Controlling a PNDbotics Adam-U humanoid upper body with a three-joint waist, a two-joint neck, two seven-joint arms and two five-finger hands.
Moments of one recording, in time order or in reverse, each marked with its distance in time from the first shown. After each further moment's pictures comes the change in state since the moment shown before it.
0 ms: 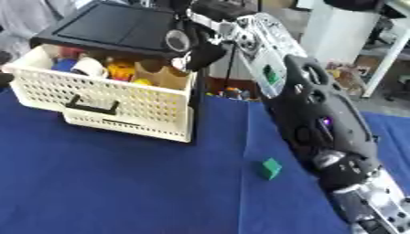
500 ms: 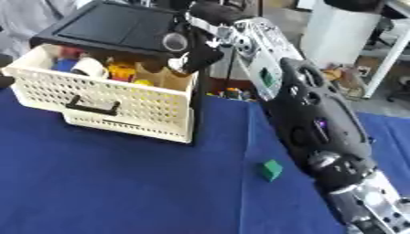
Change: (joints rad) left arm 0.000 -0.005 0.000 0.000 0.001 0.002 -0.003; right arm -0.005 0.015 -0.006 0.026 0.013 -0.019 -0.017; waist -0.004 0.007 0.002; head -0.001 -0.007
